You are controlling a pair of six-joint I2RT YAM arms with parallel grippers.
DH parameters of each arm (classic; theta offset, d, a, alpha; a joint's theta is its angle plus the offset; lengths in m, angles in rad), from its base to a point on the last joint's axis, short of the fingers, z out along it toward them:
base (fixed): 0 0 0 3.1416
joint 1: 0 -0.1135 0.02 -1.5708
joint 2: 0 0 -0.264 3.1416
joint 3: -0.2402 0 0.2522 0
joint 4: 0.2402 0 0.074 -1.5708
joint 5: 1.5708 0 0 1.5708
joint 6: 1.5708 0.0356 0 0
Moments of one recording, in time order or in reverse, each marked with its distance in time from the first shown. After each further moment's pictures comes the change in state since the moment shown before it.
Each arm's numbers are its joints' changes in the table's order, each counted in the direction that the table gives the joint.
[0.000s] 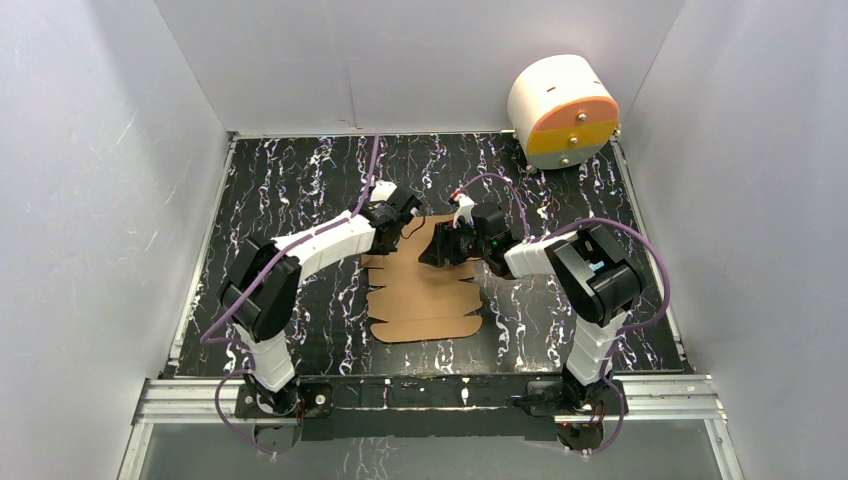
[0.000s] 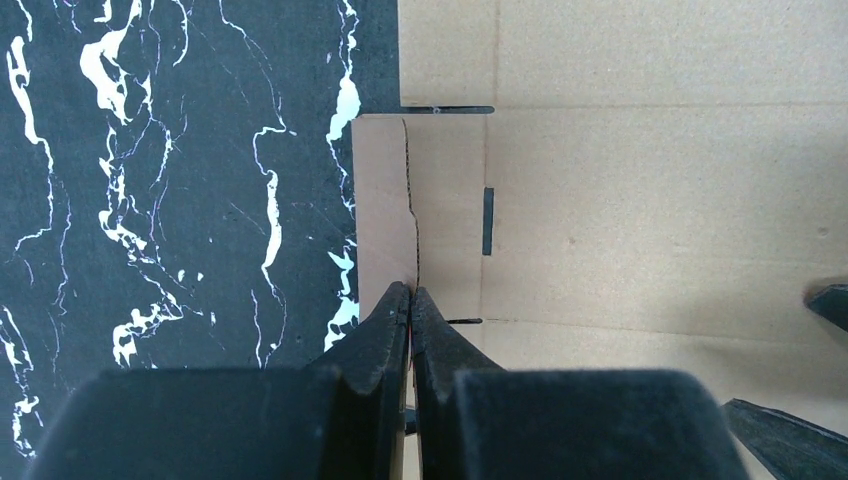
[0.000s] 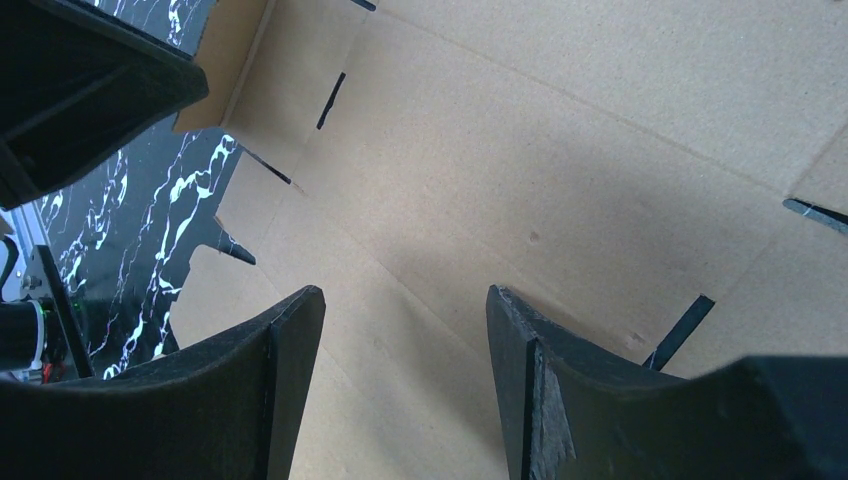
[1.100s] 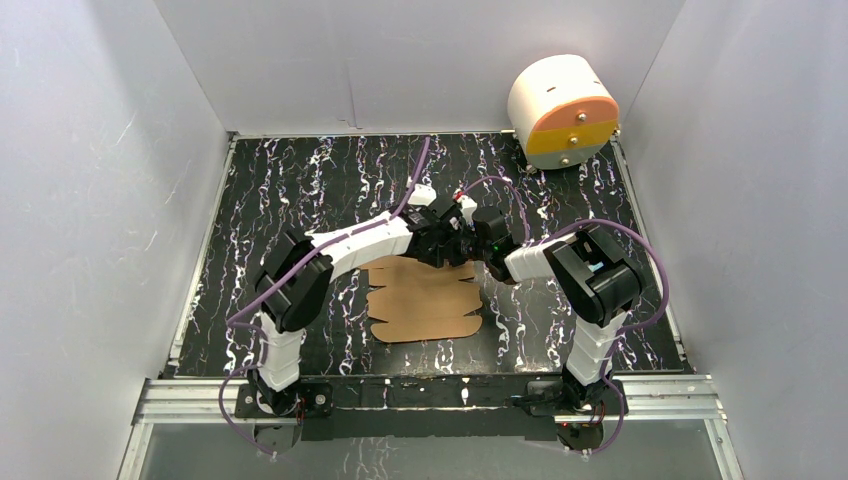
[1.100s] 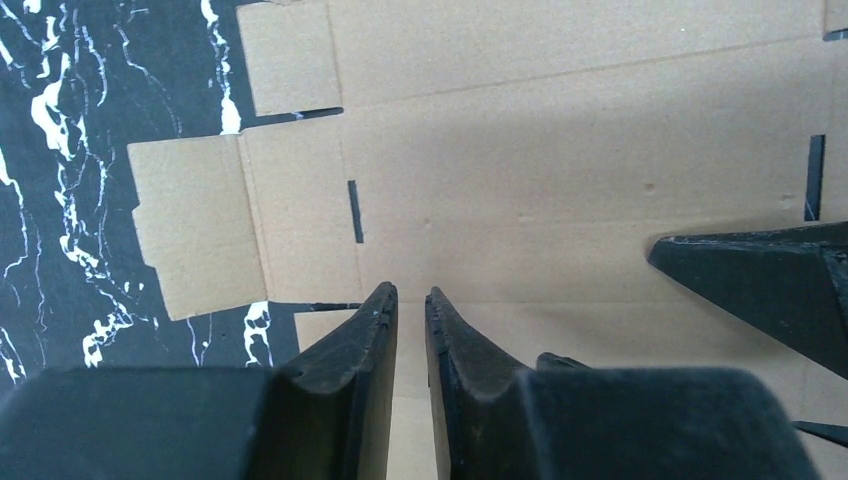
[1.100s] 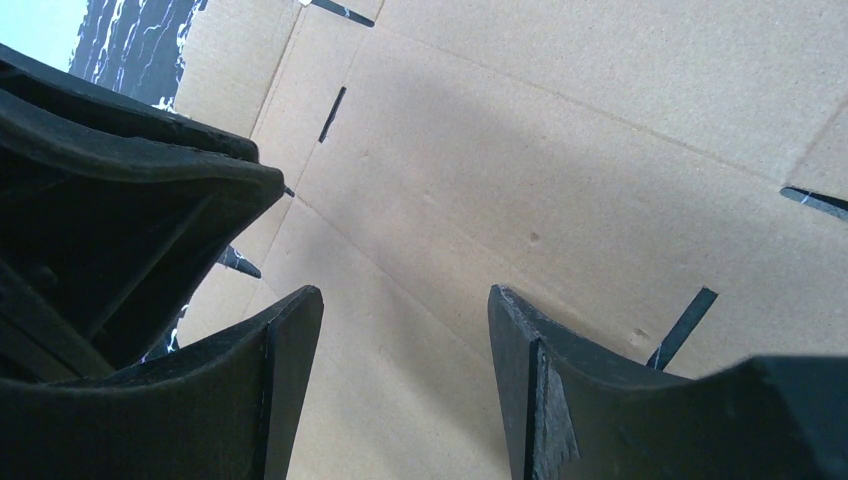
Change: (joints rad) left arm 0.161 -0.187 -0.227 0.113 -0.085 -0.014; right arm -0.005 0.001 0.040 -0.082 0.037 0.052
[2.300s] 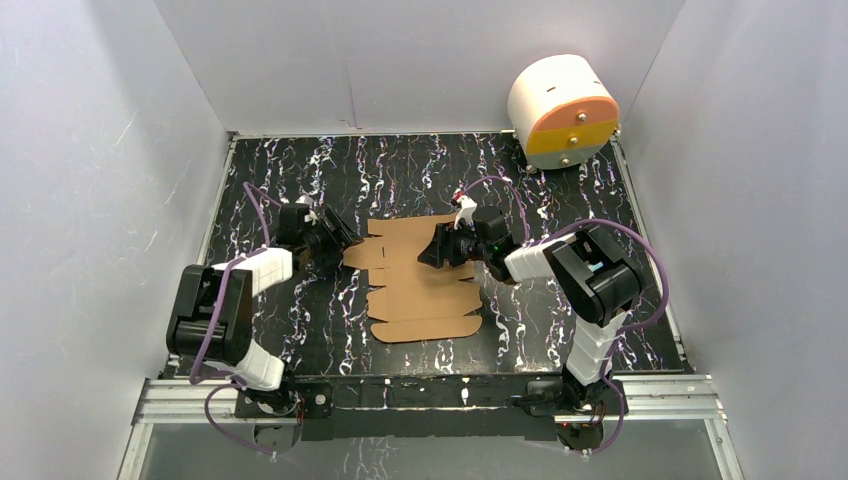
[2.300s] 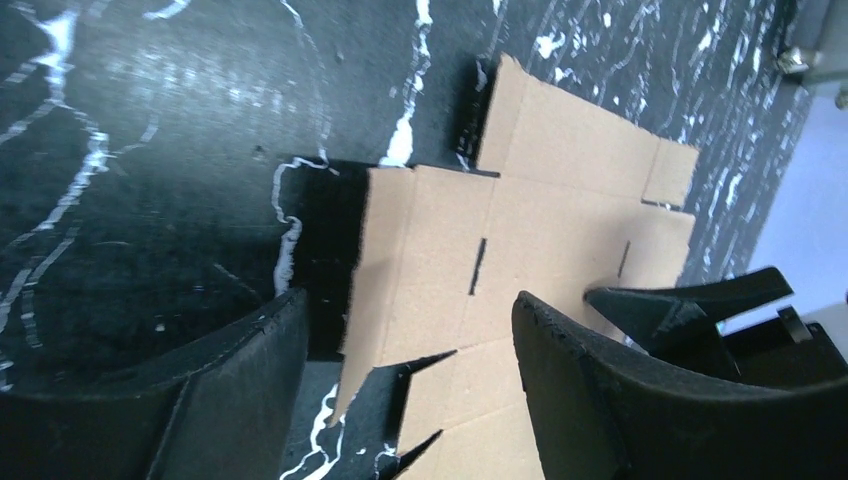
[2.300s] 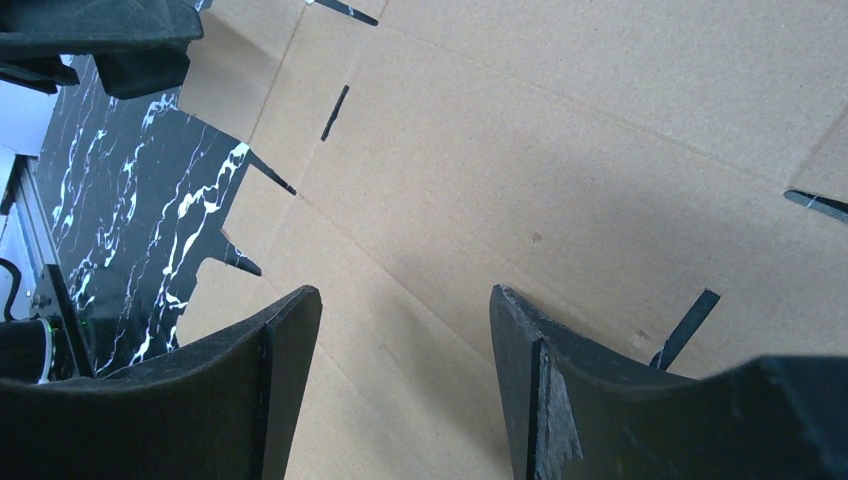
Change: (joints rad) left arm -0.713 0.439 0.804 -0.849 0.924 -0.167; right arm -0.003 -0.001 0.000 -0.005 -0.008 -0.008
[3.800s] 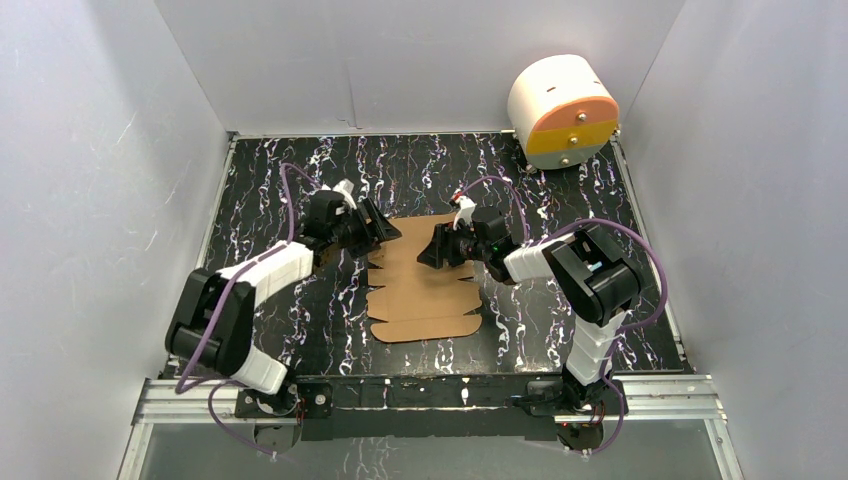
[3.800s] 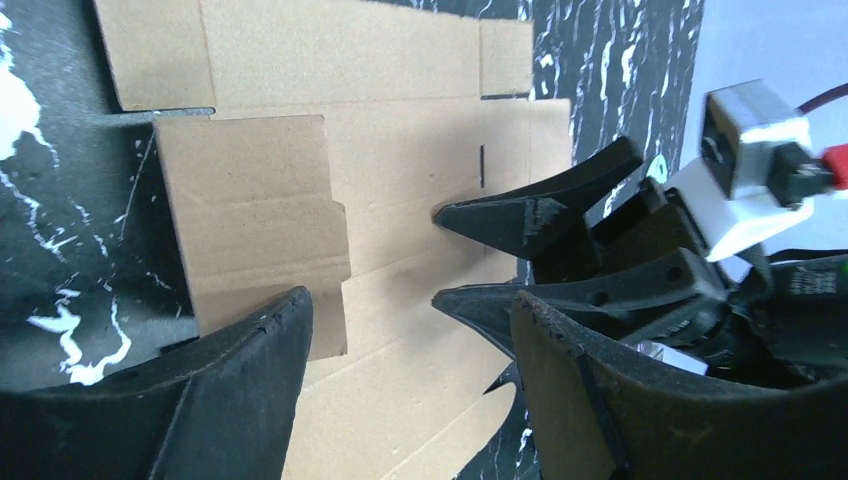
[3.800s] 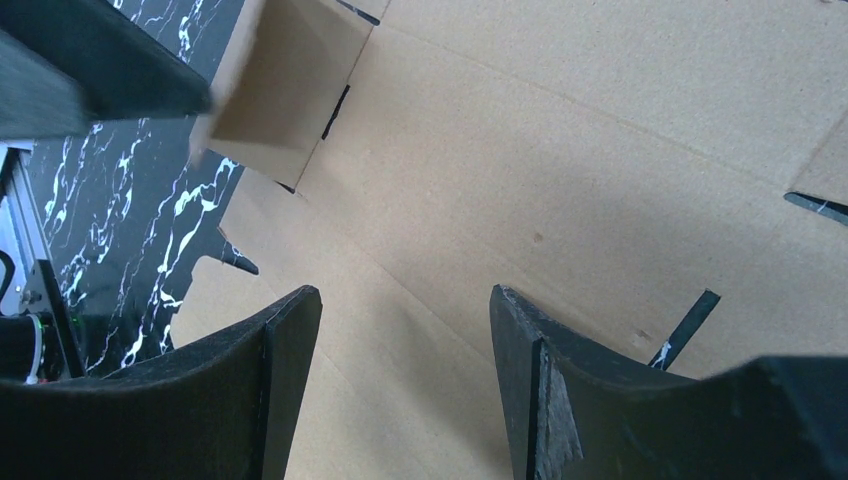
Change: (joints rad) left arm 0.232 -0.004 -0.117 0.003 0.070 -0.034; right arm -0.003 -0.006 0.000 -0.013 -0.001 -0.014
